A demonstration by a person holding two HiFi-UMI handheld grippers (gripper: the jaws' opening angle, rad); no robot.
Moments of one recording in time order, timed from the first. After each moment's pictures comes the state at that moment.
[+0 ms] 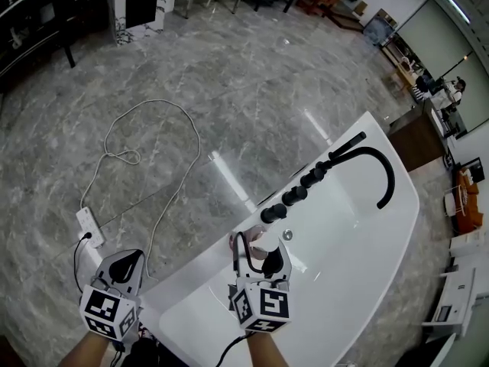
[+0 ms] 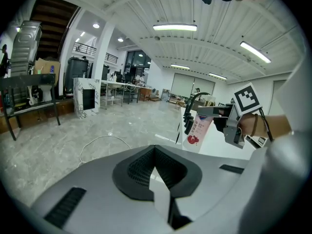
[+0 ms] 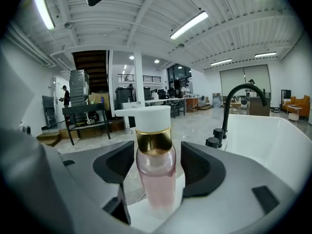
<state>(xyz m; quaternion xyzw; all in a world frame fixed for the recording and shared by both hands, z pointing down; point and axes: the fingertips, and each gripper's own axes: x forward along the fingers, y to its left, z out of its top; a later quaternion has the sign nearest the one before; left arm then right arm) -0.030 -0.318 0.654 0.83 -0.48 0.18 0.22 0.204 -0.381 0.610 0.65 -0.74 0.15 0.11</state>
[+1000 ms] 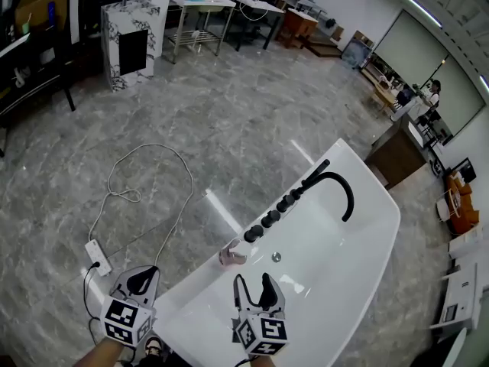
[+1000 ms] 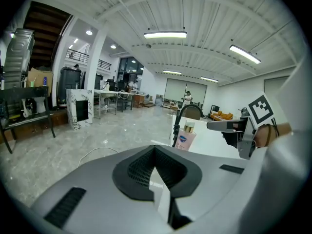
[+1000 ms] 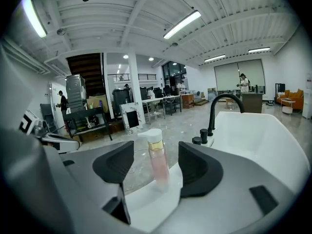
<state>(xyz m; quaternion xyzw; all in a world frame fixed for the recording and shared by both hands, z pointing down) -0.003 -0.307 0.566 0.85 -0.46 0.16 0.19 0.224 -0.301 0.551 0.65 -0.72 0.20 0.11</state>
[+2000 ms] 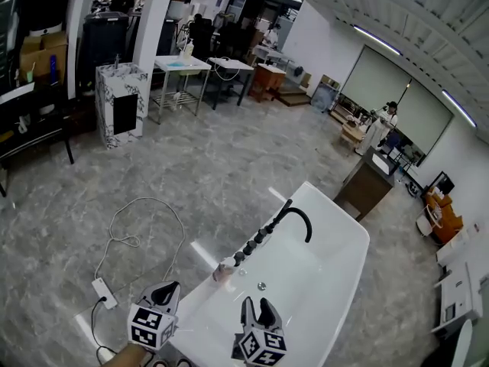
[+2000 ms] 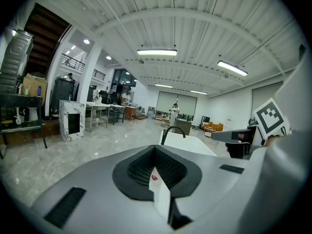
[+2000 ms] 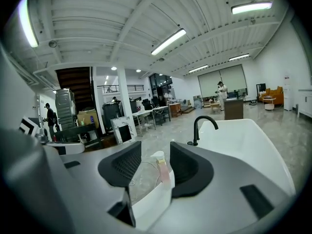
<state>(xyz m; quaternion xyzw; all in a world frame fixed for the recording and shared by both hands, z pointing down) 0.025 -0.257 0.436 0.88 -0.43 0.10 0.15 0.234 -0.207 0.430 0.71 -0.67 0.19 0.04</state>
